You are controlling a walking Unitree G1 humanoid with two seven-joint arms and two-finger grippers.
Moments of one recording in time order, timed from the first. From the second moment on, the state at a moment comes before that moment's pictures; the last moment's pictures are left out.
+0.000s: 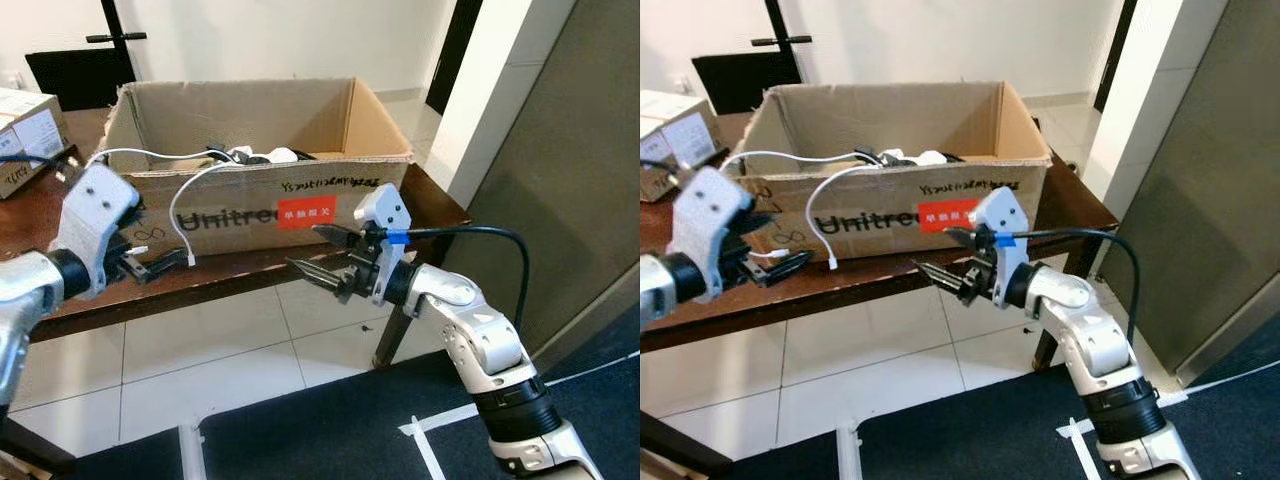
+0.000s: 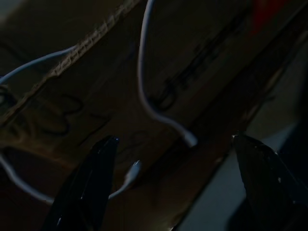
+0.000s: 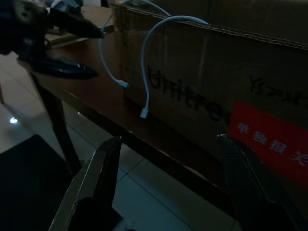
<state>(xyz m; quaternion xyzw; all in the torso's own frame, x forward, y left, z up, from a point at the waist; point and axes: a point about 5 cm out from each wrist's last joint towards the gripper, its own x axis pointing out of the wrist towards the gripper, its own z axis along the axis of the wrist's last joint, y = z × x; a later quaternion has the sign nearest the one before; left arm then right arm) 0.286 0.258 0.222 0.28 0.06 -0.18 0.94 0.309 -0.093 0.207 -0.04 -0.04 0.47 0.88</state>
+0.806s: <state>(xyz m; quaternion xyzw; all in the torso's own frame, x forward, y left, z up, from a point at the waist) 0.297 0.247 0.208 0.14 -0.02 -0.02 0.99 0.305 -0.089 0.196 -0.06 -0.03 0.47 0.88</state>
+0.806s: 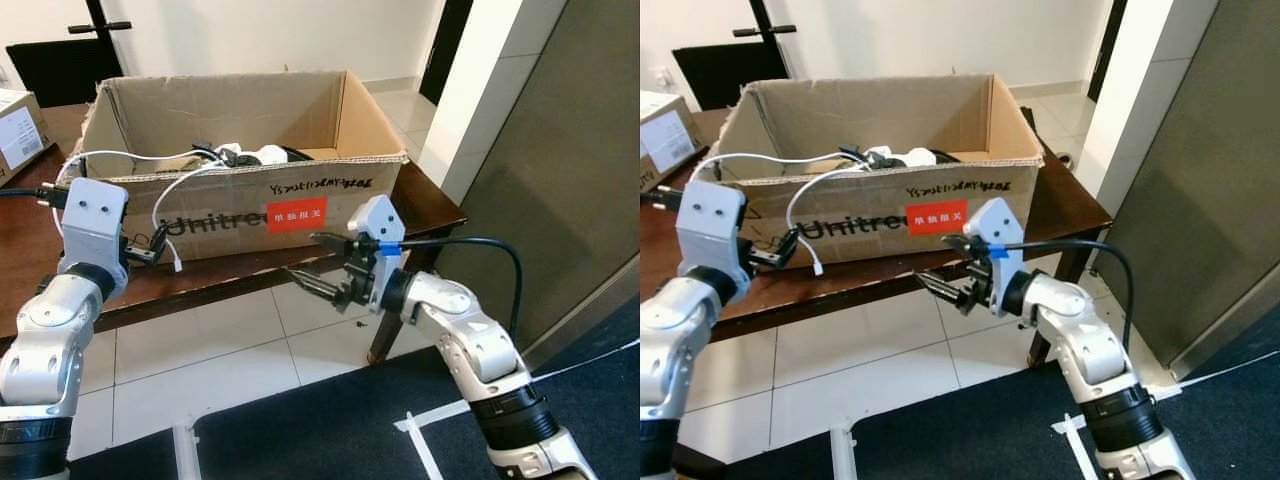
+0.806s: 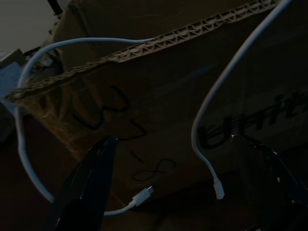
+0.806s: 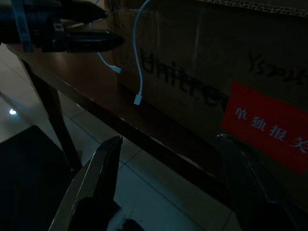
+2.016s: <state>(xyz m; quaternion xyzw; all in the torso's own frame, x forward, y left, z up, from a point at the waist) 0.302 0.231 0.212 0.16 0.00 -0.04 0.99 0.306 -0.089 0.192 -0.11 -0.04 0.45 0.88</state>
